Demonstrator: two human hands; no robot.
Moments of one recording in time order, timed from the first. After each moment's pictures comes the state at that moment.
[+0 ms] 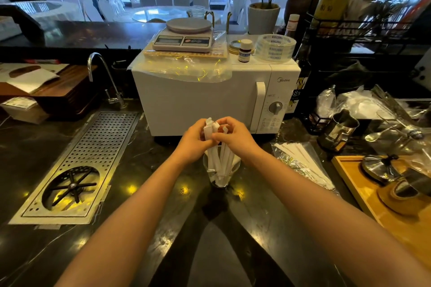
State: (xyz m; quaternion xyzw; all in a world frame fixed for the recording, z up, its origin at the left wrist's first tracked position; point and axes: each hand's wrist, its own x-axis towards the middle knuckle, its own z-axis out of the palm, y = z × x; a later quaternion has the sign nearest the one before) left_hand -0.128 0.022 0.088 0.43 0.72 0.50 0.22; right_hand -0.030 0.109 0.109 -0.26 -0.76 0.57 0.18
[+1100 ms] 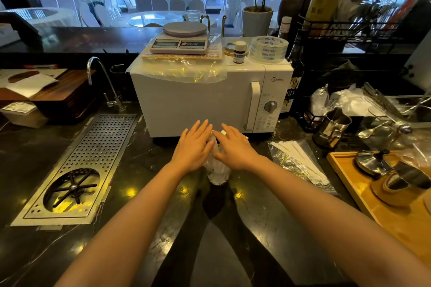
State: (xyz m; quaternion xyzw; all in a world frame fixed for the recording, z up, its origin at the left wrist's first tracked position) left_hand -0.127 0.019 0.070 0.53 0.83 0.16 0.05; right_hand -0.019 0.112 0.084 -0.23 -0.96 0.15 0.01
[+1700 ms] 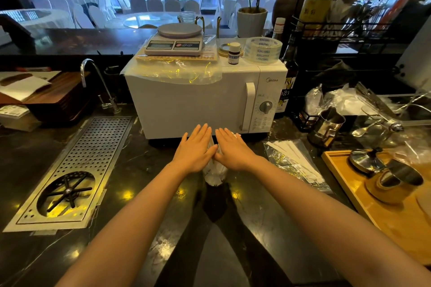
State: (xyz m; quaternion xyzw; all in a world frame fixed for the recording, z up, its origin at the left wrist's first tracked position) left_hand -0.117 0.026 0.076 0.53 0.84 0.09 0.09; right_hand -0.014 0.114 0.084 -0.24 -0.96 0.17 -0.04
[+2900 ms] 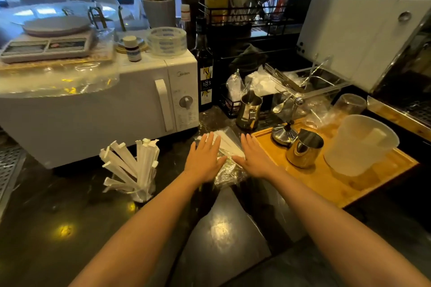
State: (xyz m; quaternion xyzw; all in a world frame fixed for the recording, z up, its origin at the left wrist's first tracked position) left_hand 0.020 0.157 0.028 0.66 0.74 0.06 0.11; right_hand 0.168 0.219 0.036 -0.48 -0.85 0.21 -0.03
